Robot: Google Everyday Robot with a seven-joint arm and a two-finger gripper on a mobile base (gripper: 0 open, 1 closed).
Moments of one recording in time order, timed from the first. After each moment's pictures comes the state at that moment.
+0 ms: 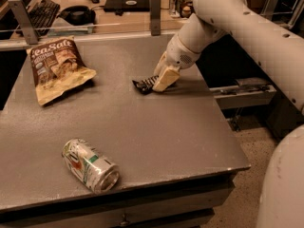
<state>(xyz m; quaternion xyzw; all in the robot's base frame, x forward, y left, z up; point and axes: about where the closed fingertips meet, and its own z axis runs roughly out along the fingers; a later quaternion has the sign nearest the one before) 0.646 -0.034 0.834 -0.69 0.67 0.14 0.23</state>
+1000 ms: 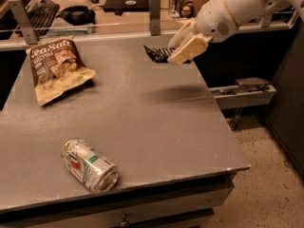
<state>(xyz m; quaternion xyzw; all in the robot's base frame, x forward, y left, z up) 0.612 -0.068 0.956 -0.65 0.65 0.22 0.34</state>
